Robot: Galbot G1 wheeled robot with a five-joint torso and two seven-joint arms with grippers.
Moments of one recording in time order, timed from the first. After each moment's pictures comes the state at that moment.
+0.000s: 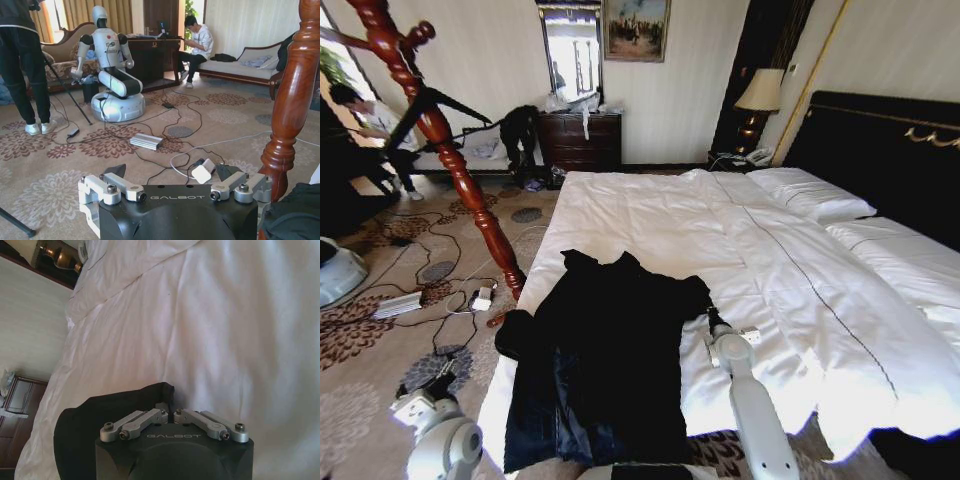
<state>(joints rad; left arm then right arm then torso) 1.65 -1.42 -0.87 -2.12 -0.51 0.24 -0.68 -1.10 1.44 0.56 1.71 1.35 0.00 0.63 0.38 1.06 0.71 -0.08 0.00</state>
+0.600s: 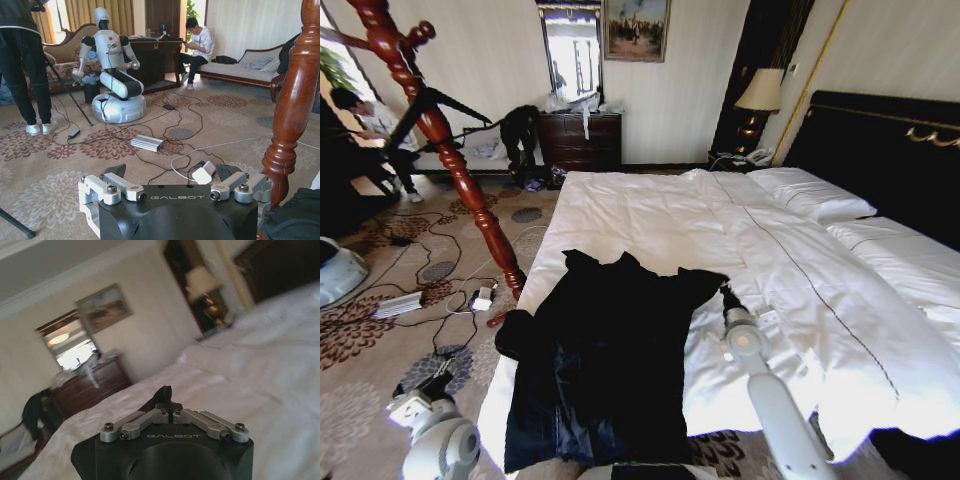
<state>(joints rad) 1.65 -1.42 -0.88 -2.12 -0.52 0.24 -0.69 -1.13 0.99 0.40 1.90 1.00 0.03 0.40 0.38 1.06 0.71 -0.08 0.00</state>
